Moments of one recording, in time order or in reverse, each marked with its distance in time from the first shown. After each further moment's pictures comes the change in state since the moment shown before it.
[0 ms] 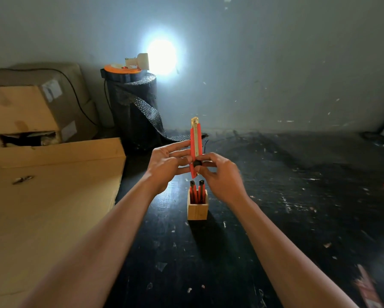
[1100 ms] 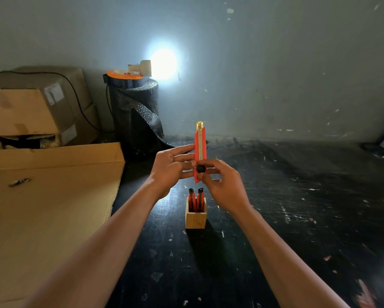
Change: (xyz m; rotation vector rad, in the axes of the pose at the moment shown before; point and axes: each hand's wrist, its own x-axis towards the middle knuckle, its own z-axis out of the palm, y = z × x) left_hand 0.005 0.009 0.011 -0.004 0.010 0.022; right_hand 0.002 0.001 -0.006 0.097 0.002 -0.015
